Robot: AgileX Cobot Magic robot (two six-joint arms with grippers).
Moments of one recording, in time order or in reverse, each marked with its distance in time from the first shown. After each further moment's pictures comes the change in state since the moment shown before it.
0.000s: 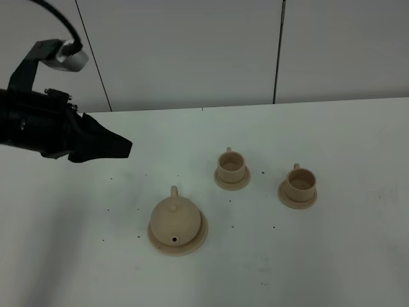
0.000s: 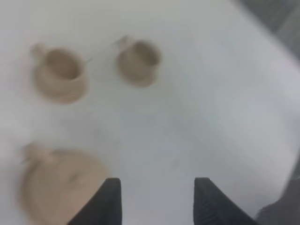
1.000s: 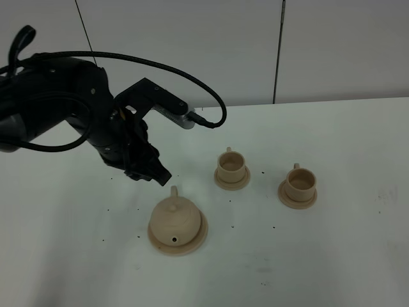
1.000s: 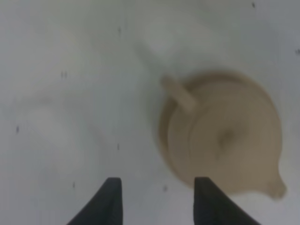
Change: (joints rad) left arm -0.348 0.320 -0.182 0.783 -0.178 -0.505; right arm 0.000 0.000 0.000 0.006 0.000 0.000
